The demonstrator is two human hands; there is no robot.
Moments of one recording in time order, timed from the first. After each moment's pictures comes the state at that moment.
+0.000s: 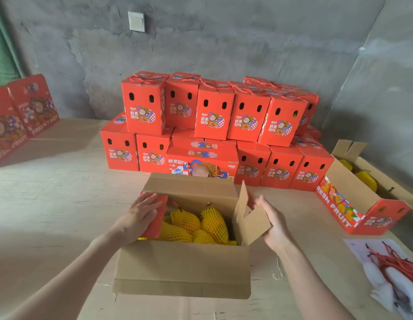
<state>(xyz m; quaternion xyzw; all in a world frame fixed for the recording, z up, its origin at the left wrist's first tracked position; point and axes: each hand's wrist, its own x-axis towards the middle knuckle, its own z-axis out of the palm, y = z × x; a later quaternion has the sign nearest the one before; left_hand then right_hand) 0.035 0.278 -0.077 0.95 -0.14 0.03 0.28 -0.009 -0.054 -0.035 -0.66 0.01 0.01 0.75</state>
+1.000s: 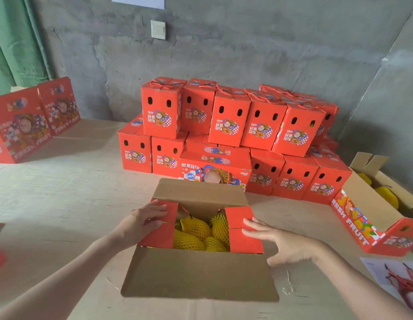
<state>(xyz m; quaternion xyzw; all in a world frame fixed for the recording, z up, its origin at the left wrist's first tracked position) 0.021 0.303 -0.077 0.91 -0.17 0.04 0.38 0.009 -0.085 -0.025 -0.91 -0.29 0.26 0.17</state>
